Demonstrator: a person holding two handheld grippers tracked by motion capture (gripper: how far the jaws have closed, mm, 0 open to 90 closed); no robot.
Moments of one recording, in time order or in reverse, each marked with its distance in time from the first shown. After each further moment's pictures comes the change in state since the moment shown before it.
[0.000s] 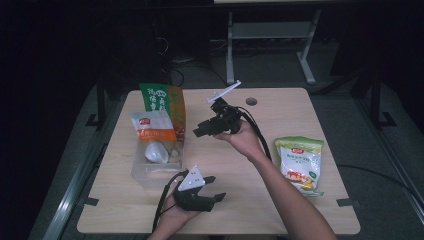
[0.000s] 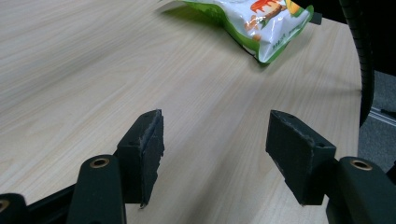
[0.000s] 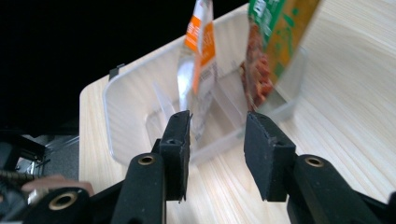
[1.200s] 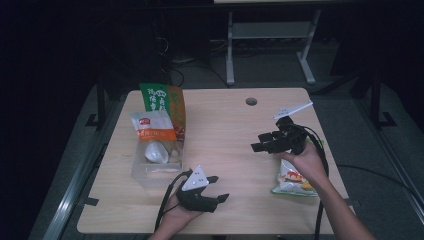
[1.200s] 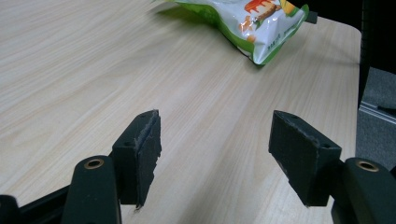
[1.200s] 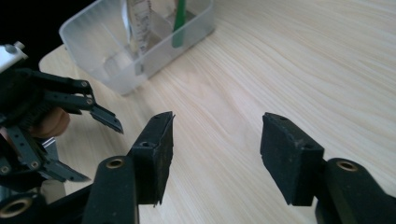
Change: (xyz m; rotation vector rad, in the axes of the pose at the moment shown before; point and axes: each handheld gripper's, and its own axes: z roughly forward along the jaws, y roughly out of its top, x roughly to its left) left arm -0.003 0.005 0.007 0.002 -0.015 0.017; right arm -0.016 -0.115 -0.114 -0.023 -0.171 0.137
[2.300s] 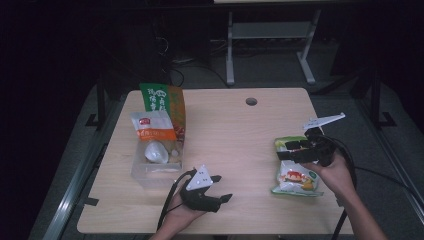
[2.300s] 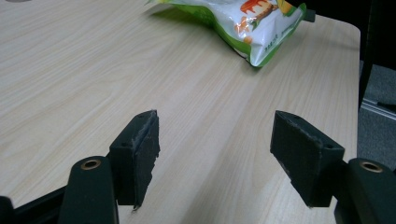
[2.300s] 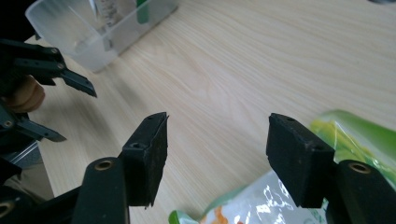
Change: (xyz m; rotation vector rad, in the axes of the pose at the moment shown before) left arm -0.003 0.004 0.007 0.004 -0.009 0.012; right arm -0.023 -0.053 -0.042 -0.008 -0.088 0.075
